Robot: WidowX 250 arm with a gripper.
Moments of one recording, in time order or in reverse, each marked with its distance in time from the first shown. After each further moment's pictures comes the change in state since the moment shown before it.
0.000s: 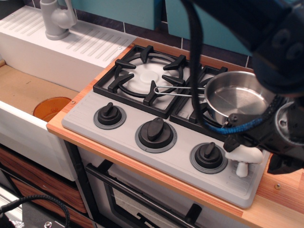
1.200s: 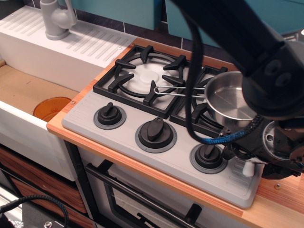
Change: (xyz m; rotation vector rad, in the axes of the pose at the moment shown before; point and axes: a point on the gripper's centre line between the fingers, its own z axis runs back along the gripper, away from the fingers) arm -0.001 0.002 -0.026 -0.017 -0.031 0.030
